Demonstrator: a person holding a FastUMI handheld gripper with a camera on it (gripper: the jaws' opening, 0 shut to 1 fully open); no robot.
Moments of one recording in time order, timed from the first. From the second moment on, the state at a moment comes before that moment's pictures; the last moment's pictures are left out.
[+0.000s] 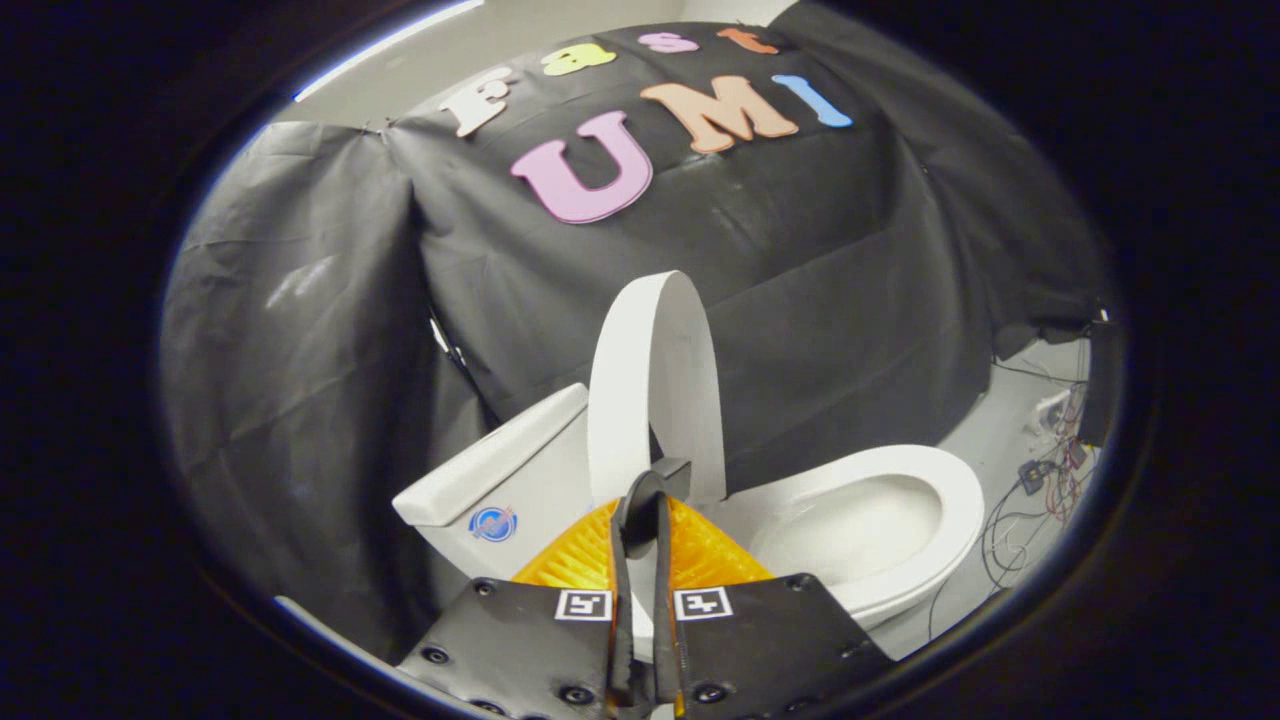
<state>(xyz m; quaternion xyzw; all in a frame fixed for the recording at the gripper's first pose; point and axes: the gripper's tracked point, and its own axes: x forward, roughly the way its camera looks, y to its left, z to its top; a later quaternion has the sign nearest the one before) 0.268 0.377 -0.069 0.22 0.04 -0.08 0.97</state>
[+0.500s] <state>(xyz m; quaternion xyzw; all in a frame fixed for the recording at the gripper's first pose) 0.298 0.428 -0.059 0.18 0.04 -0.04 0.98</state>
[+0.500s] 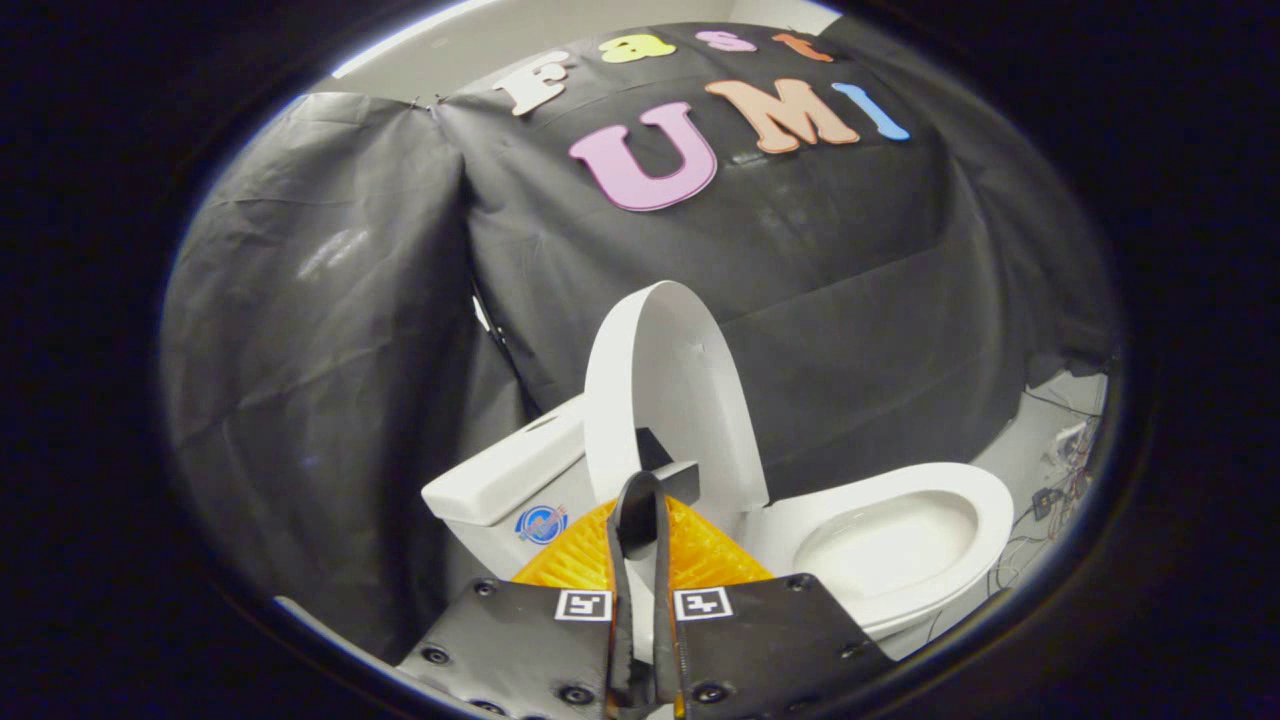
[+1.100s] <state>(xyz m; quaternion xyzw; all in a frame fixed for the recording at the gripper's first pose) 0.321 0.467 -0.062 0.14 0.05 0.00 0.99</state>
